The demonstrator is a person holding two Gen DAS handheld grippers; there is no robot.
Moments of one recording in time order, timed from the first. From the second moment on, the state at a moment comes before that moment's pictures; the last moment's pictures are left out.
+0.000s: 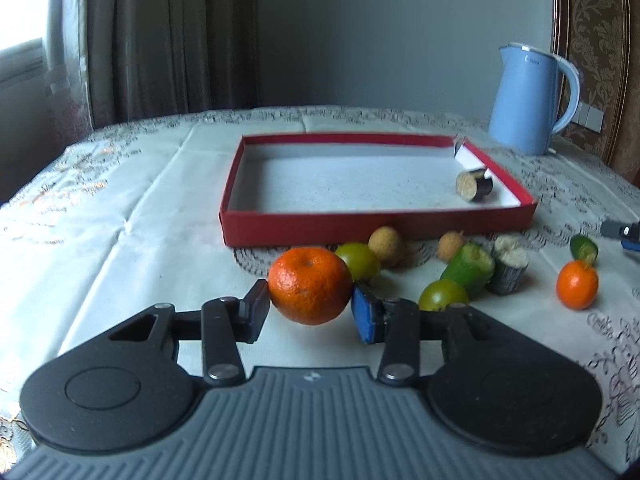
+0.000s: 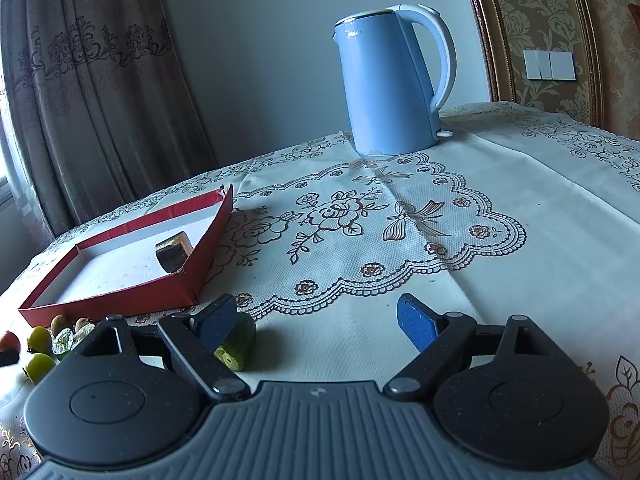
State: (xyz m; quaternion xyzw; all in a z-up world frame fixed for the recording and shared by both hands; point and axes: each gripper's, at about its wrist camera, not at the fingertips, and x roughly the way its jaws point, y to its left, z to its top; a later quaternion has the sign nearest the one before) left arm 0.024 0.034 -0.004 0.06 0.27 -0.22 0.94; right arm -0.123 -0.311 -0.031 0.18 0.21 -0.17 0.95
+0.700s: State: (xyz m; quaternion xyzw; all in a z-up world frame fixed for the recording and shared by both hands) left arm 0.109 -0.018 -0.004 0.05 0.26 -0.08 0.96; right arm -0.123 -0.315 -0.033 0.20 0.21 -0.17 0.94
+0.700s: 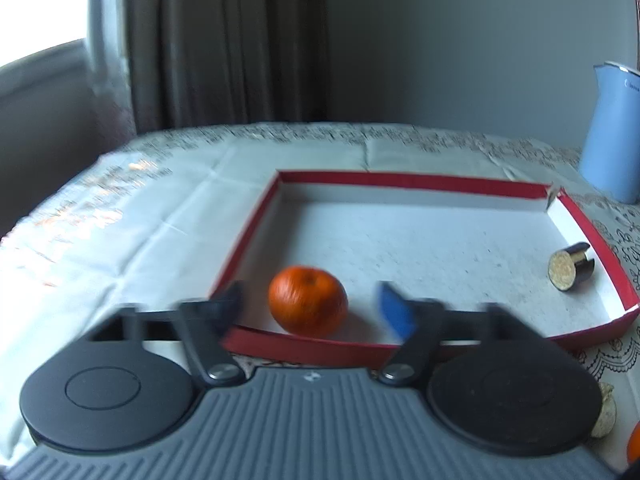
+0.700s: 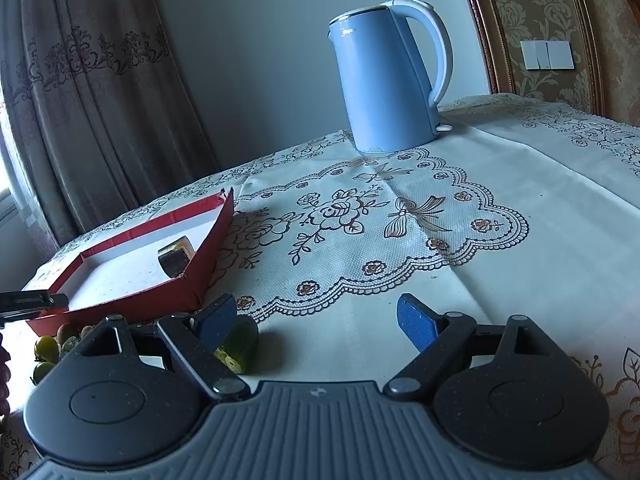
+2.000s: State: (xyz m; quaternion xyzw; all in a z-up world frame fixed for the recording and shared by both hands) left arm 0.041 0.065 -0.033 0.03 0.33 -0.02 0.94; right arm -0.099 -0.196 -0.027 -0.02 0.28 -0.01 0.96
